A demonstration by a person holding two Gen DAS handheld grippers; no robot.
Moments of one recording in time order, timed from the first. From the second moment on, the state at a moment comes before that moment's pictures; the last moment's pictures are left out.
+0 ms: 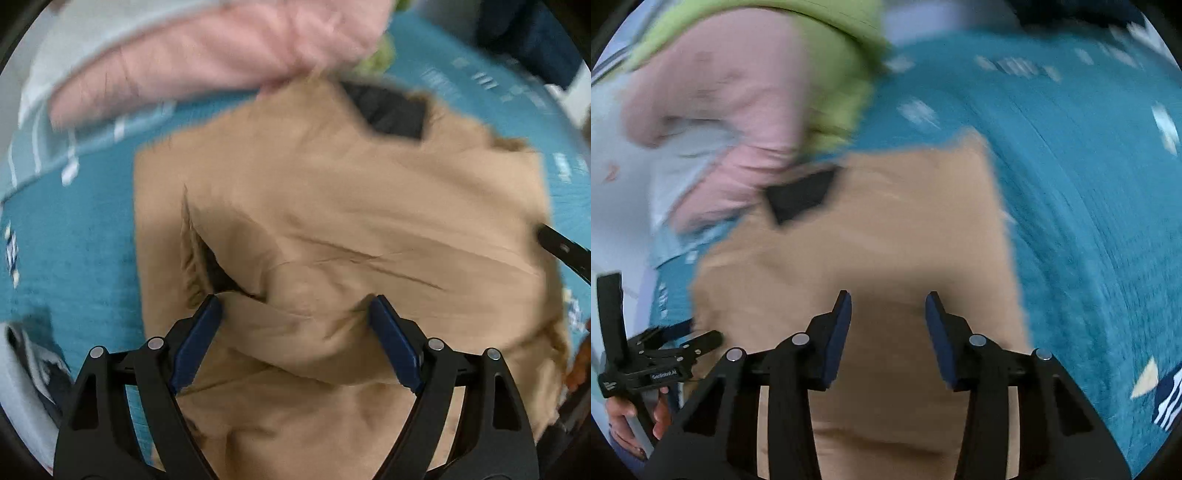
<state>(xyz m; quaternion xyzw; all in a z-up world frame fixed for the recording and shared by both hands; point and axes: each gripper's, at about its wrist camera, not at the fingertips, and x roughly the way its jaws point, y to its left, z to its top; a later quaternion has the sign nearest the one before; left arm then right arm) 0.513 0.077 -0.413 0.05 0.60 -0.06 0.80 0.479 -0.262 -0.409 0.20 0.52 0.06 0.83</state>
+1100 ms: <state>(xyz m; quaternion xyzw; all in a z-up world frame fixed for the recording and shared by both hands) 0.619 0.164 -0.421 -0.06 0.60 -0.02 0.80 0.602 -0.354 -0.415 0.29 0.55 0.10 0.77</state>
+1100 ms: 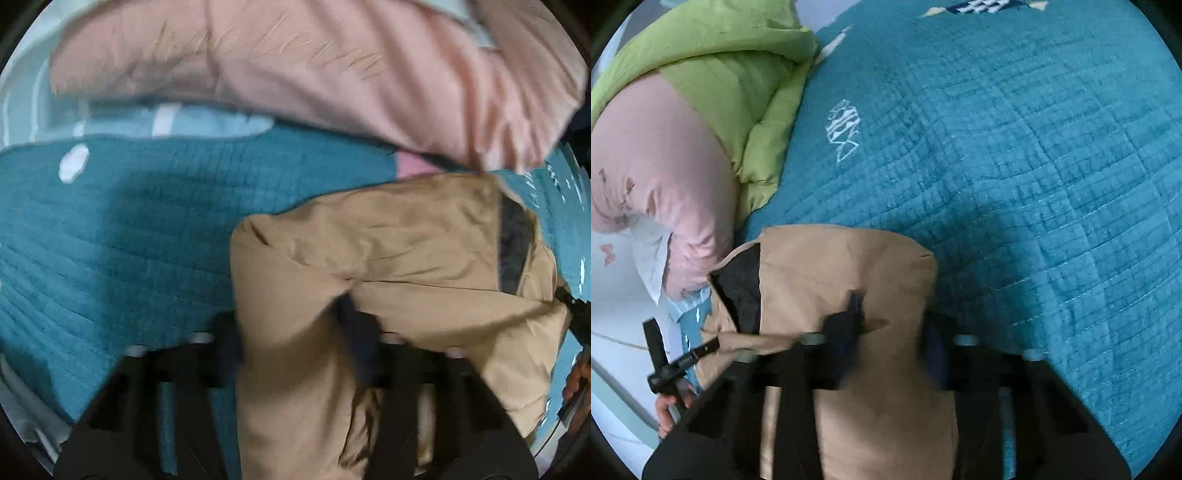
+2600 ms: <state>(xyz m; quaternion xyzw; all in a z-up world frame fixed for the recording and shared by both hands) 0.166 0.237 -0.302 -0.03 0.49 -0.07 0.87 0.226 -0.446 -0.256 0.22 0.53 0.08 0.82</state>
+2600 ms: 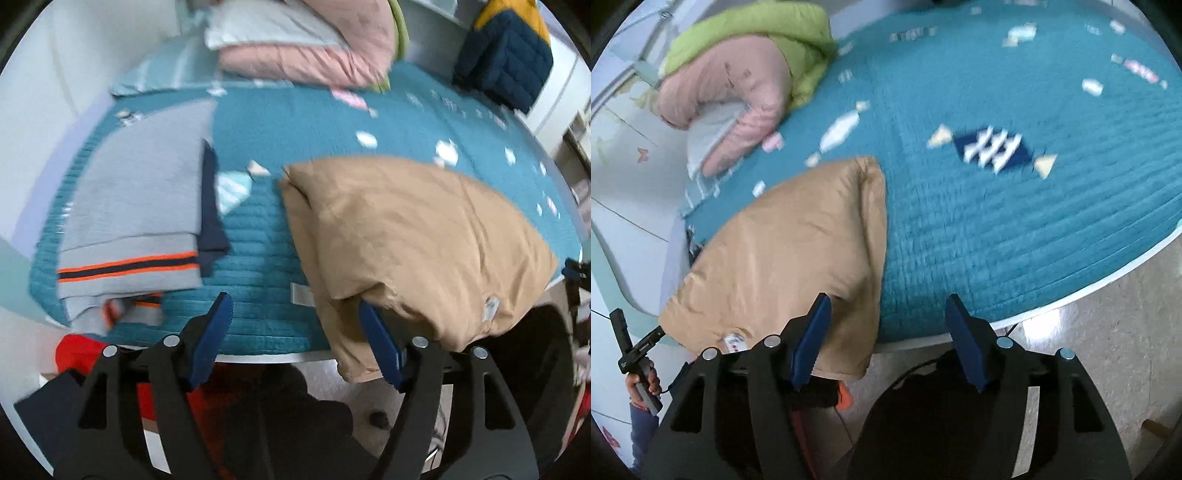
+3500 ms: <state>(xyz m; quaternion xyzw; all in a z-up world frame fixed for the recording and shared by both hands) 0.205 0.242 -0.377 -0.21 0.56 -0.03 0.80 0.299 -0.309 -0.260 0.20 0.52 0.18 0.81</state>
